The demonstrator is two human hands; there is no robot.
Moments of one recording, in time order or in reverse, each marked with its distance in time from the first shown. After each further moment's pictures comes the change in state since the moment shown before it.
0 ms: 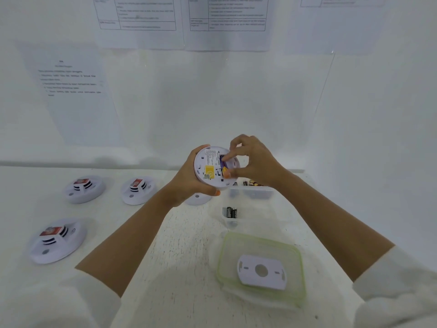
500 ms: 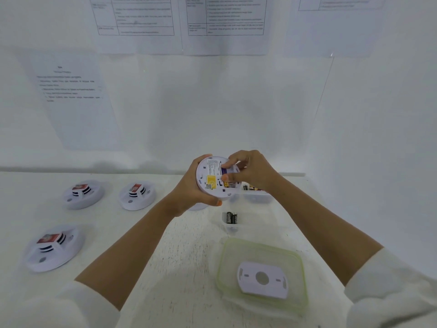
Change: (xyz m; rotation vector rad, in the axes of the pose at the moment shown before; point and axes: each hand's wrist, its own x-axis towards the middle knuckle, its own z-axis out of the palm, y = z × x) left_hand 0.001 -0.011 0.005 -0.032 -0.028 0.000; right_hand 0.007 0.013 0.015 0.388 -0.013 0.212
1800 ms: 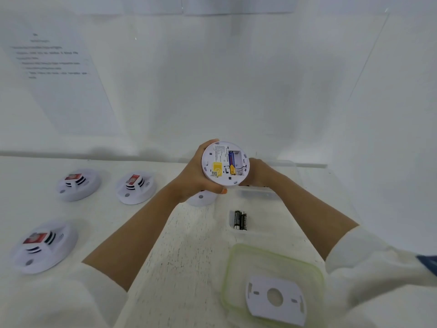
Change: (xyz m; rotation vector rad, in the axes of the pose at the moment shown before) left_hand 0.043 -0.031 -0.017 0.053 0.024 -0.031; right_hand 0.065 0.107 0.030 -0.511 -0.300 0.264
